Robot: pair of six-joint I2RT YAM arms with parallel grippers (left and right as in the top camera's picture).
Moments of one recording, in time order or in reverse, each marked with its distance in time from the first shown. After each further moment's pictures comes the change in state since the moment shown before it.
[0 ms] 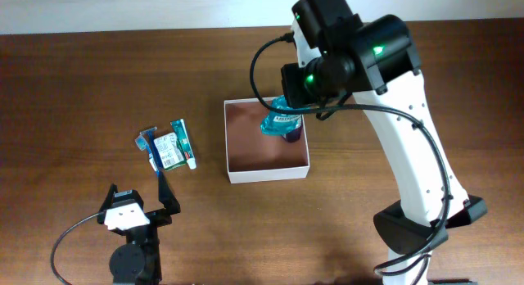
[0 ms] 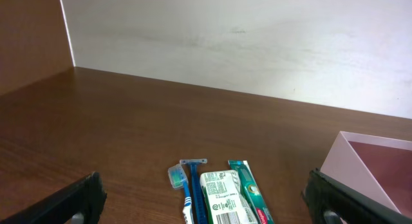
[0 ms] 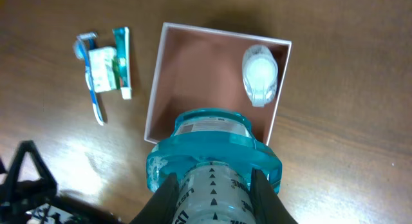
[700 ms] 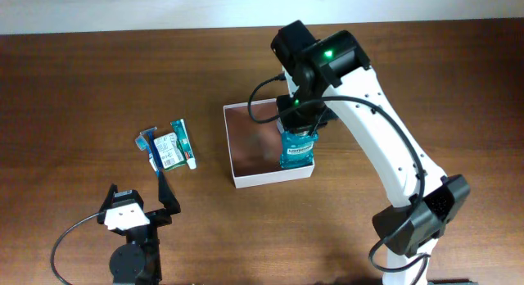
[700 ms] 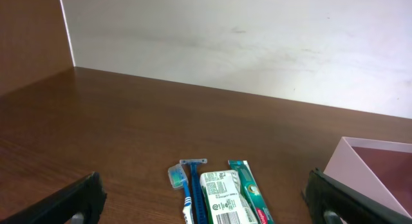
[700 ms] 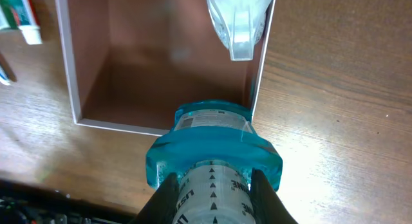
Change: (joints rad) left arm 0.000 0.000 0.000 0.000 0.000 0.000; right arm 0.014 0.000 -0.370 0.057 0.067 -0.017
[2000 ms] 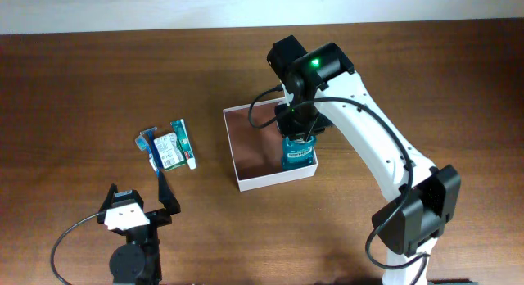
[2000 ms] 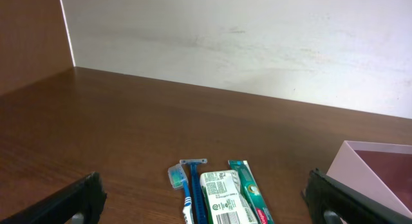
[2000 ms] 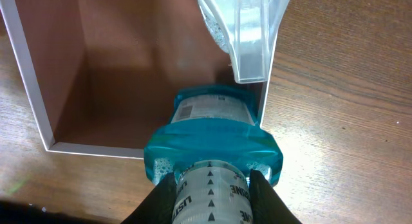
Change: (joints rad) left arm 0.000 0.000 0.000 0.000 0.000 0.000; right arm 0.000 0.005 -0.154 0.113 0.020 -0.005
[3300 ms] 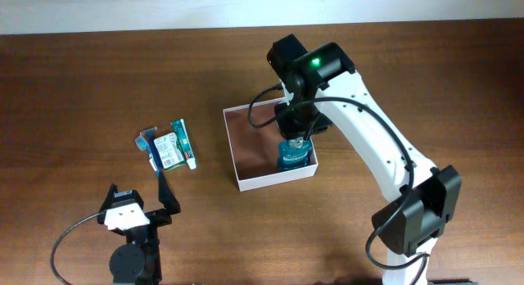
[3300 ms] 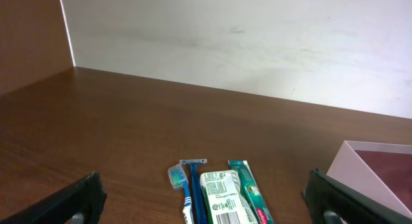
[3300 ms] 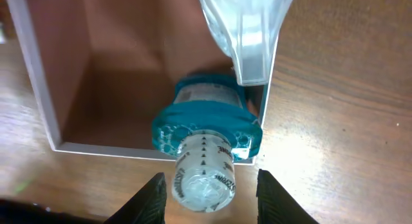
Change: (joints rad) left arm 0.000 0.000 0.000 0.000 0.000 0.000; right arm 0.000 0.000 0.019 -0.004 -0.005 0.000
